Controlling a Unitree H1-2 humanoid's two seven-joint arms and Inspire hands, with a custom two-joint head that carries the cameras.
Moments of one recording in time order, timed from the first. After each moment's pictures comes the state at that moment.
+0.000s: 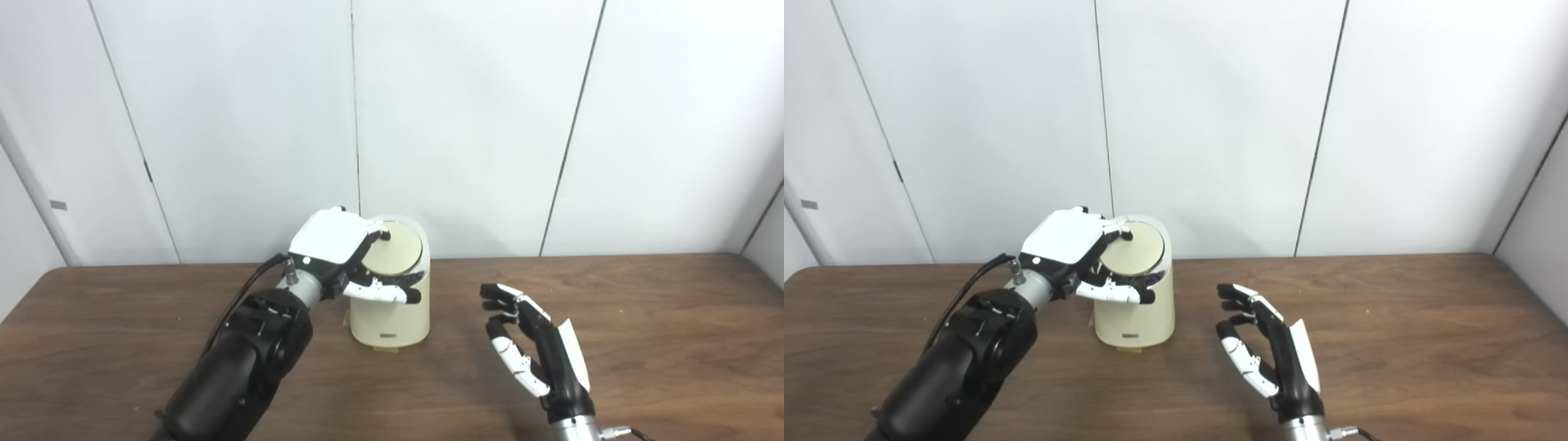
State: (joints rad) left arm -0.66 0.31 -0.45 -0.04 1.10 0.25 -0.44; right arm -0.14 -0.04 0.09 0.07 -0.32 -0.32 -0.18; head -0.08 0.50
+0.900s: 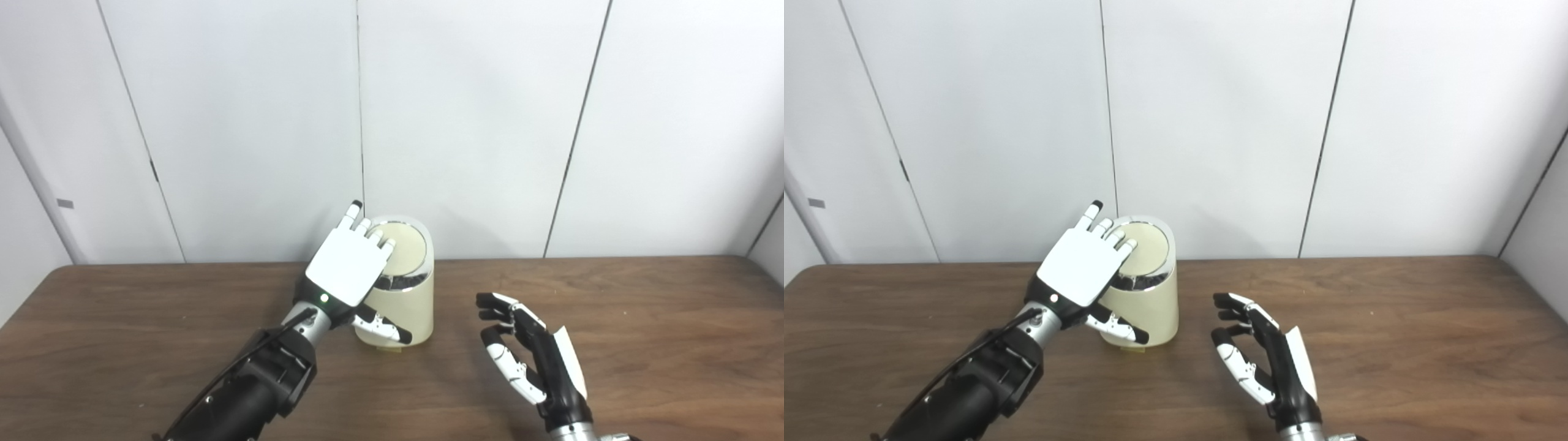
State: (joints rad) left arm -0.61 0.37 -0.62 0.05 1.47 0.11 -0.15; right arm -0.11 -0.04 0.09 0.03 -0.33 -0.28 -0.15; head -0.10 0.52
